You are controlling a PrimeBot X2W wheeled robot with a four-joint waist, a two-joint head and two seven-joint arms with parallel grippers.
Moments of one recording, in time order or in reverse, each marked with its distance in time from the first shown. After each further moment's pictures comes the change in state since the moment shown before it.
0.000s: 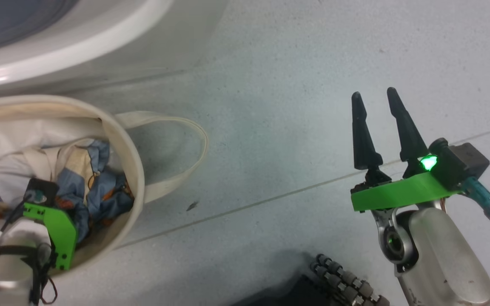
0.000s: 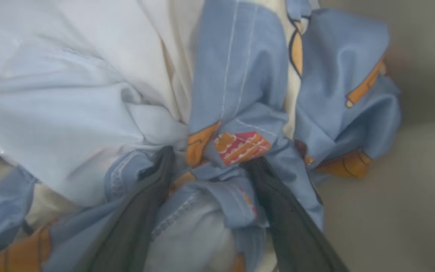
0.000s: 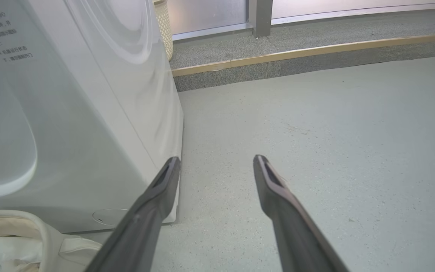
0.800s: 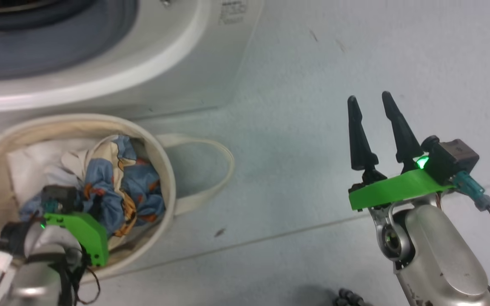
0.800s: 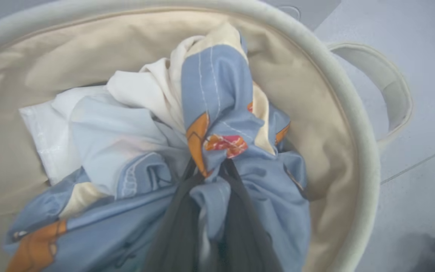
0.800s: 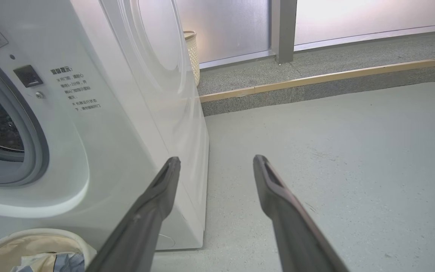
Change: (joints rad) left arm 0.026 -0.090 0.040 -0.018 -0.138 -0.070 -0.218; right arm -0.033 -0.008 0.014 0.078 0.017 0.000 0.000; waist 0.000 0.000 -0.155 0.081
